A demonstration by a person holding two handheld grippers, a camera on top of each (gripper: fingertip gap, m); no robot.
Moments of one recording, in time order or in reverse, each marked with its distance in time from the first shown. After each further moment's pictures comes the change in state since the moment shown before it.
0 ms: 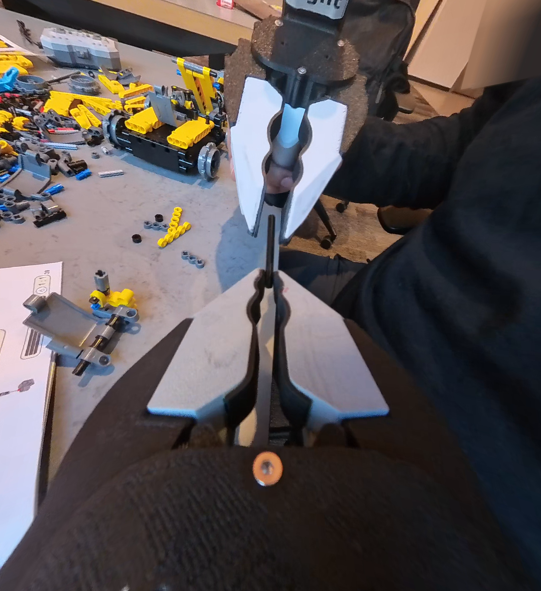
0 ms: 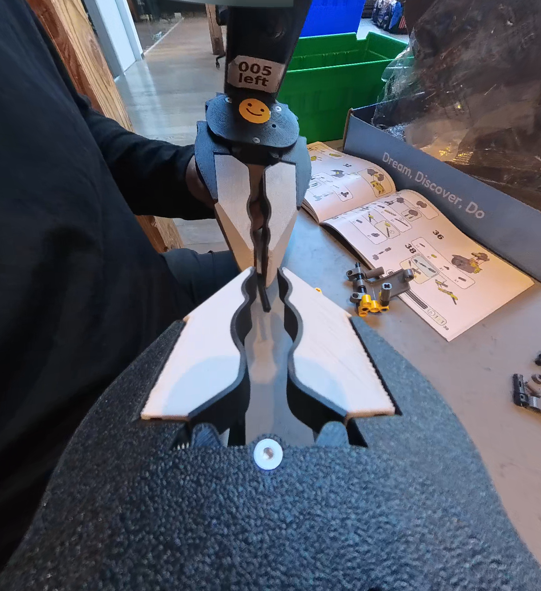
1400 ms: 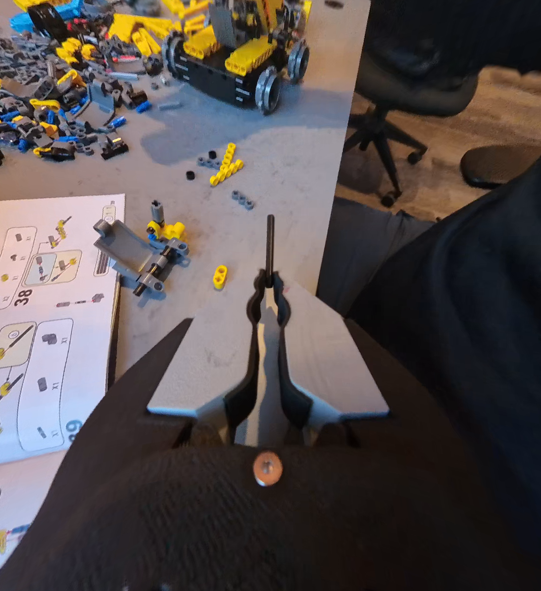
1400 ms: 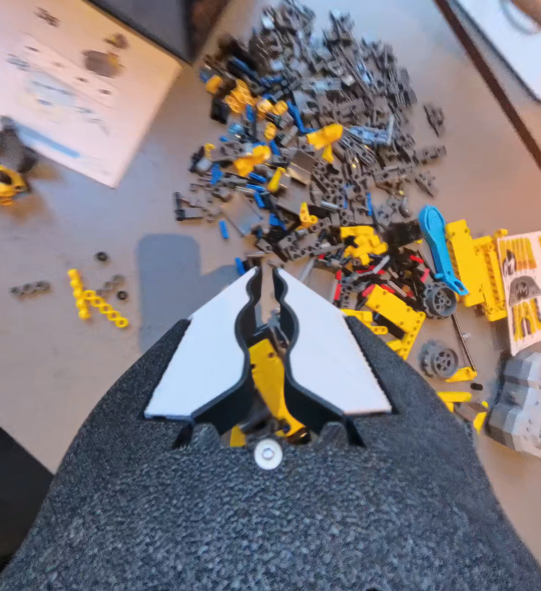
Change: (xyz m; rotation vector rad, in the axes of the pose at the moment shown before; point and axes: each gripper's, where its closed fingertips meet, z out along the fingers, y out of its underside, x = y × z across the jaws) left arm -0.028 0.032 -0.020 -0.167 -0.210 0.013; right arm 0.198 0.053 -0.130 -0.635 0.666 0.205
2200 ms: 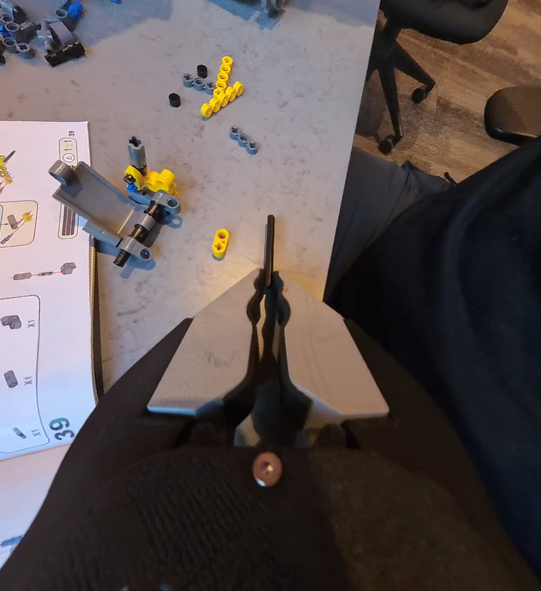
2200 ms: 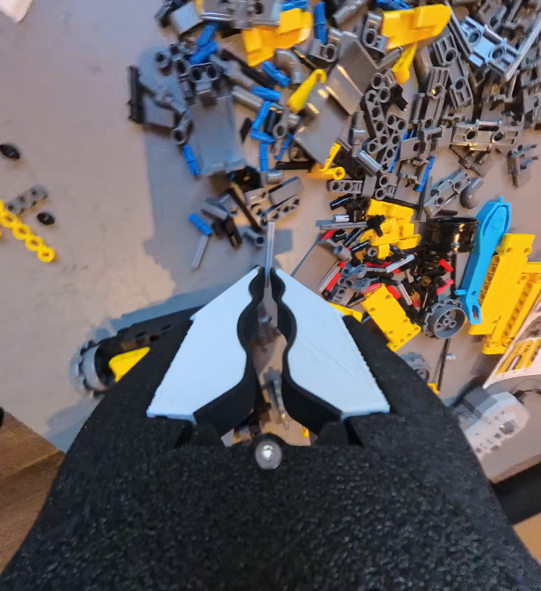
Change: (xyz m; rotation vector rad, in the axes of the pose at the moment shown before) left arm -0.005 0.029 0.011 -0.203 0.052 -0.066; right arm 0.014 0.037 0.038 -0.381 -0.154 -0.242
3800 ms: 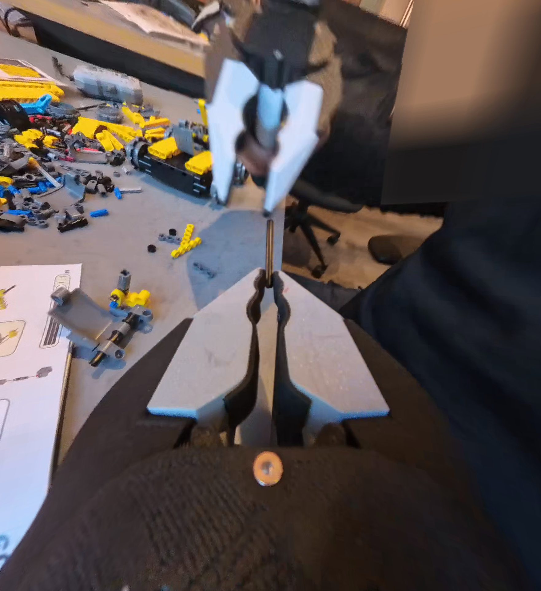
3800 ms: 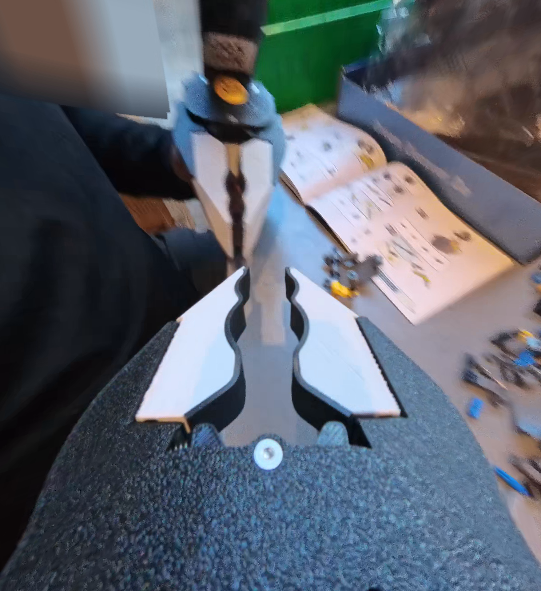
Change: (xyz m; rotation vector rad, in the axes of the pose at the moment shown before) left arm 0.030 -0.067 -0.030 0.468 0.191 0.001; right arm -0.209 -0.094 -0.092 0.889 -0.444 -0.158
